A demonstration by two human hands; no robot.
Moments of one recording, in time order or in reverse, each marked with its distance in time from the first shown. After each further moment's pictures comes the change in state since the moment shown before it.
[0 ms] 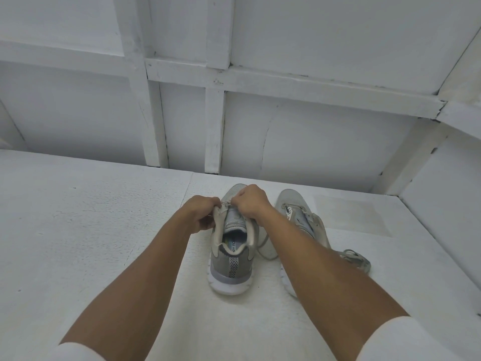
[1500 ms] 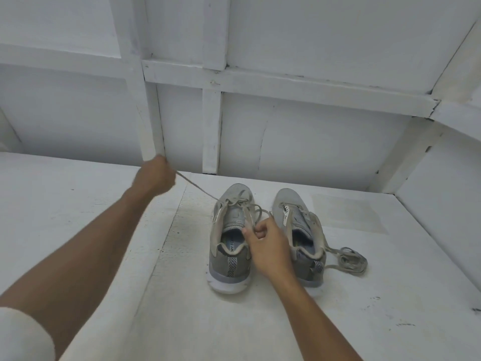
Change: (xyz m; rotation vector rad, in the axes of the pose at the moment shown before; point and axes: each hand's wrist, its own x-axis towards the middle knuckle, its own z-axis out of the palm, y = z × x) left_hand -0.005 0.056 -0.084 0.895 0.554 0.470; right_hand -0.123 0.039 0.003 0.272 0.267 0.016
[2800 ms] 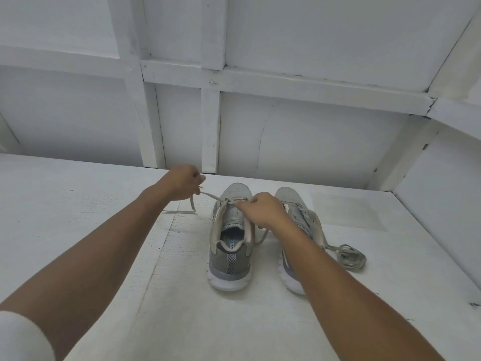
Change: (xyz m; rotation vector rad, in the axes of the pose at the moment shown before) left_hand -0.025 0.040 0.007 -0.055 -0.321 0.232; right_hand 0.062 -0.047 -0.012 -0.285 -0.255 0.034
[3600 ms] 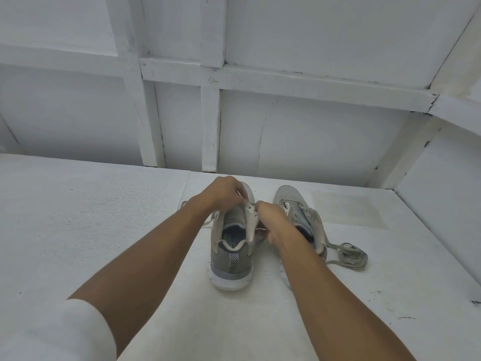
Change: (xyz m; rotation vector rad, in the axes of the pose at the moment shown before) left_hand 0.003 0.053 0.061 0.050 -0.127 0.168; right_hand 0.011 0.021 0.019 0.674 0.007 0.383
